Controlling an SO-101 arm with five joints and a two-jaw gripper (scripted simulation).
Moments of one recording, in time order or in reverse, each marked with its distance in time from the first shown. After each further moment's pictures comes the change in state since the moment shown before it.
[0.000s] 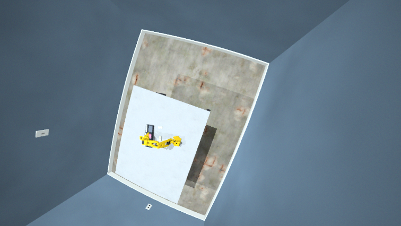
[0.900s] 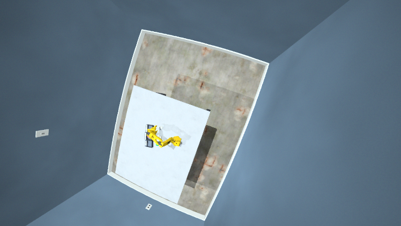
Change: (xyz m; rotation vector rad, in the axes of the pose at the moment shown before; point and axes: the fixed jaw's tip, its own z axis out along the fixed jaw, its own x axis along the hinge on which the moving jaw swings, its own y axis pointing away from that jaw) arm 0.091 -0.087 -0.009 -0.019 0.203 -0.140
